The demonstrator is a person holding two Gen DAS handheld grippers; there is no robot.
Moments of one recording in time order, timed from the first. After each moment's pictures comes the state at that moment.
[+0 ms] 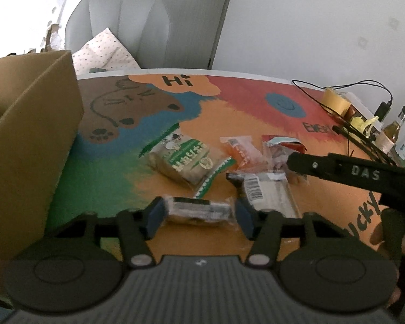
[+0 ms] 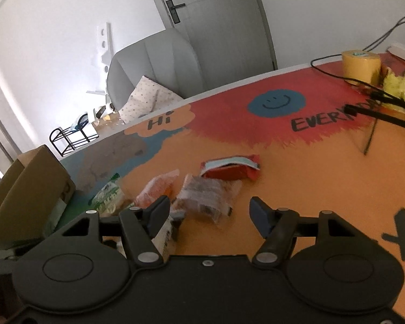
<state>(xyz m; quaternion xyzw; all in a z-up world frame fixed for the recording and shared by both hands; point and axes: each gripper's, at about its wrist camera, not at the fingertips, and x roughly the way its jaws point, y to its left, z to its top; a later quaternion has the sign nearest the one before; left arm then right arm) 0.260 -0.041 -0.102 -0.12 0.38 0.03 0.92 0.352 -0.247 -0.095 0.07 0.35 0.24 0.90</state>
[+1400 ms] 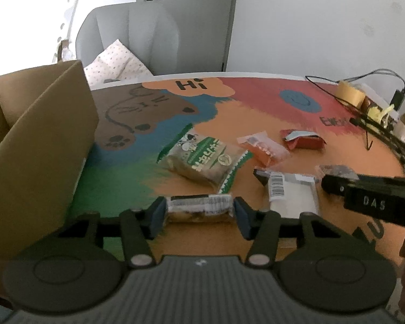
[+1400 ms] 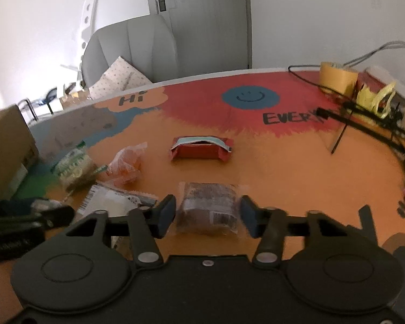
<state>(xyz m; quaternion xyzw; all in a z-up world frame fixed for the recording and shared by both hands) 0.258 -0.046 -0.107 -0.07 0.37 0.06 0.92 0.330 -0.242 -0.106 -0.03 0.35 0.17 0.92</state>
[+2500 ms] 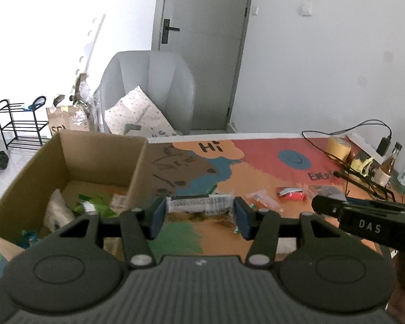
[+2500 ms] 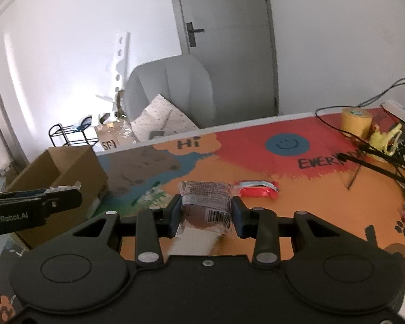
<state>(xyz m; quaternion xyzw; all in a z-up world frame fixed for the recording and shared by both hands) 0.184 -0.012 -0.016 -0.08 0.28 0.08 0.95 0.268 -0.220 -0.030 0.01 0.28 0.23 0.93</state>
